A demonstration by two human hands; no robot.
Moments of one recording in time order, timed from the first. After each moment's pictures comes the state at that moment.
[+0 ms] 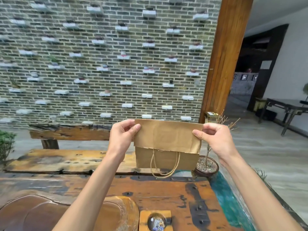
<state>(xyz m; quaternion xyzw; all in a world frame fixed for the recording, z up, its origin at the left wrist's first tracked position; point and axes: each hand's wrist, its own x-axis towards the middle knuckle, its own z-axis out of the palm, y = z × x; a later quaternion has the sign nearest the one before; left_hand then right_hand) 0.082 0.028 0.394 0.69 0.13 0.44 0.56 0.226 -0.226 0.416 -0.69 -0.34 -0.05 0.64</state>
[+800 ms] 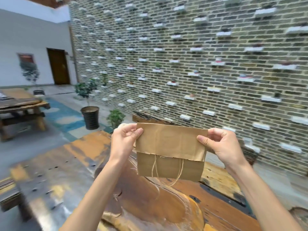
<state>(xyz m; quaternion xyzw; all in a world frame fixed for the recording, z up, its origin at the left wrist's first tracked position) -0.178 0.079 0.395 0.60 0.34 0.61 0.39 0.071 -0.052 0.427 -0.56 -0.53 0.18 0.61</state>
